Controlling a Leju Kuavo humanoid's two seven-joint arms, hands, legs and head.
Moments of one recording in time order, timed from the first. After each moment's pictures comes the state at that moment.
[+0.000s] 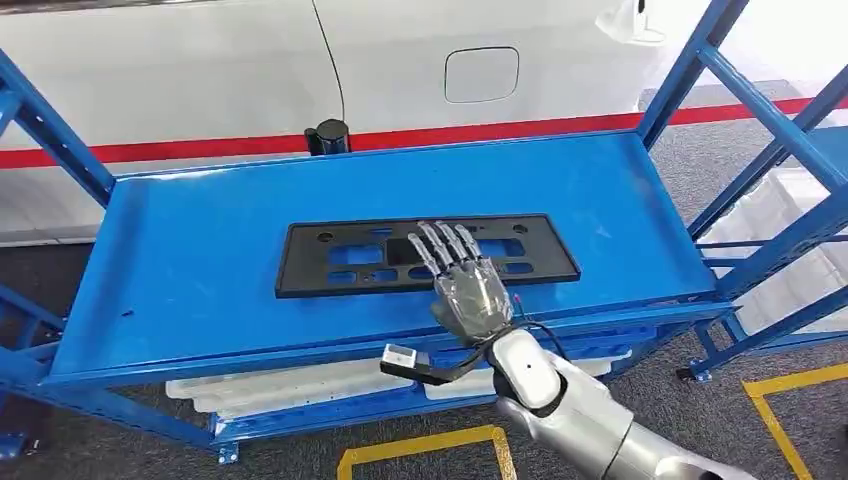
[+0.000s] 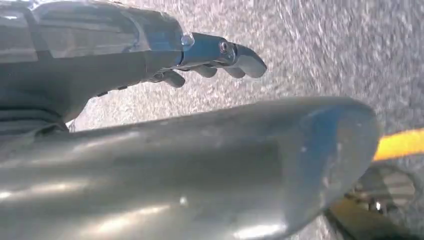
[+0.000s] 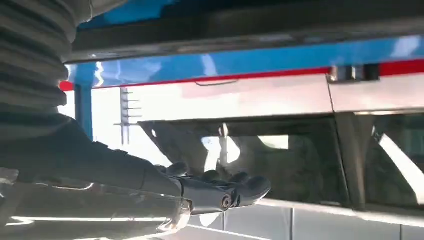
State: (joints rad) left arm -0.13 0.12 -1.08 -0.21 0.62 0.17 0.21; right arm -0.44 -0.28 0.81 -1.27 1.29 -0.45 0.28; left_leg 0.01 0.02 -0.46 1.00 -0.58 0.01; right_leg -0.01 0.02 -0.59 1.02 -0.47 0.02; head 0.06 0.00
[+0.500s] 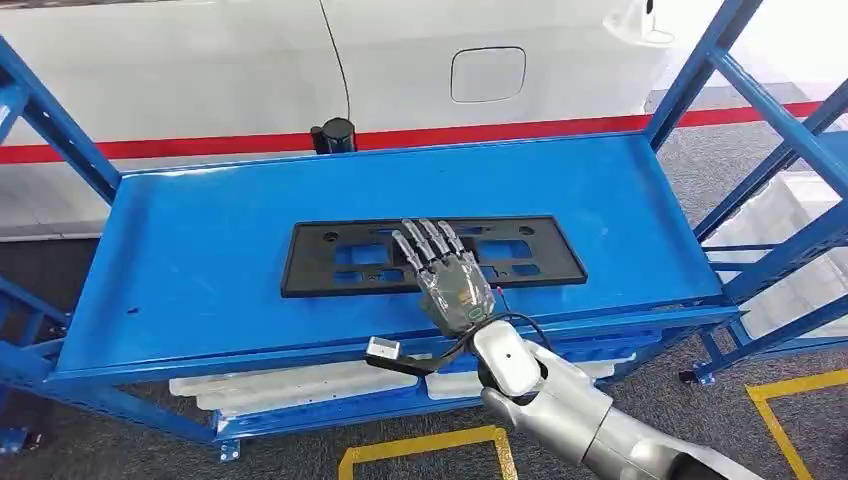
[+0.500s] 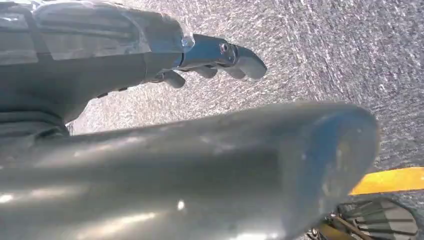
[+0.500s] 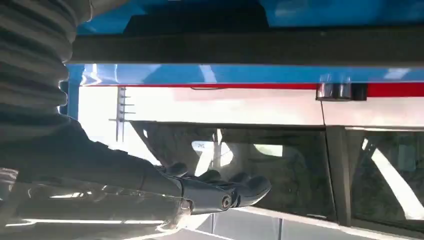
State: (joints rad) left arm -0.13 0.17 -1.08 -0.21 0.63 0.19 0.20; right arm -0.49 -0.23 0.85 -1.16 1.30 -0.43 0.30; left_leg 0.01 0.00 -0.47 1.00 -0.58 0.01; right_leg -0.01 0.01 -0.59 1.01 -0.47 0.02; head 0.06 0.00
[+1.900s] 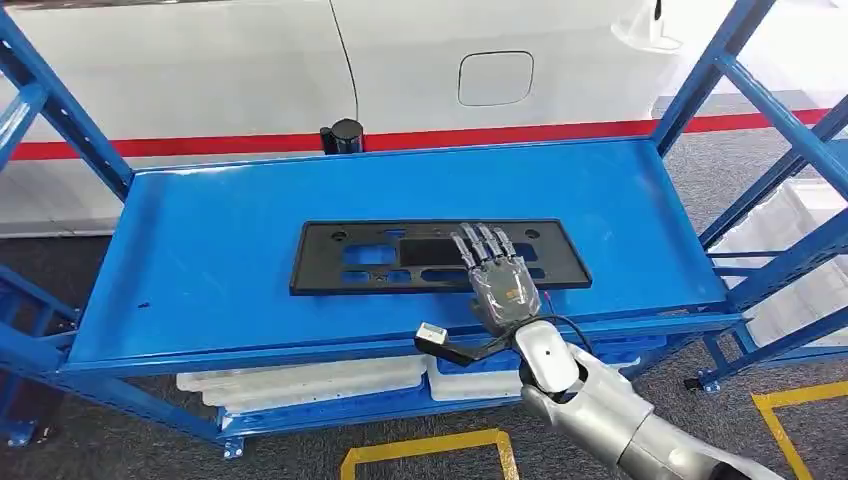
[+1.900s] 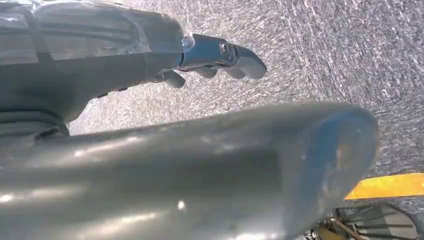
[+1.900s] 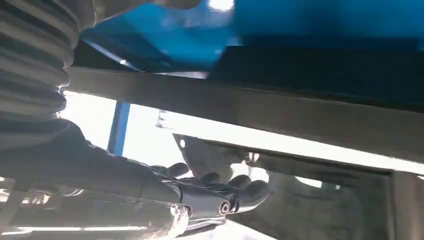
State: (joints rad) left arm -0.13 0.18 -1.07 -0.21 0.63 0.19 0.18; right arm -0.43 -0.37 0.78 -1.14 1.27 -0.33 0.36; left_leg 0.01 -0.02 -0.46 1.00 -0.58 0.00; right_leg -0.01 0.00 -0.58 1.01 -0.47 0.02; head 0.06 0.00
